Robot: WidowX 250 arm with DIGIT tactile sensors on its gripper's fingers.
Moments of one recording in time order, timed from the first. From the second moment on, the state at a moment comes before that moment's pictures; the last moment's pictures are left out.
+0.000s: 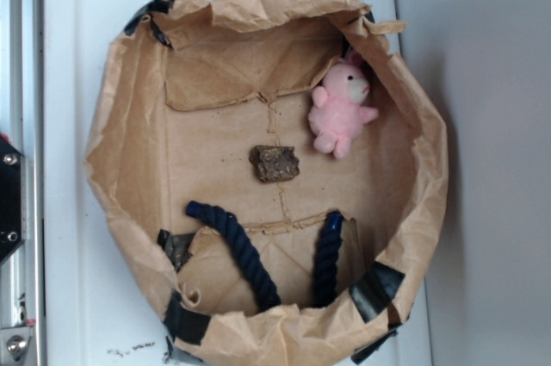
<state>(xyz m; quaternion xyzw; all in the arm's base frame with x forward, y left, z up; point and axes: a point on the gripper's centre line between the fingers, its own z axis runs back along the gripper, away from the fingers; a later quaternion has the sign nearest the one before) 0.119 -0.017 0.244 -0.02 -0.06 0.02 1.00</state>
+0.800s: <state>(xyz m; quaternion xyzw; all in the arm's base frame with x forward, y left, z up) 0.165 -0.008 0.232 -0.02 -0.02 0.03 1.00</state>
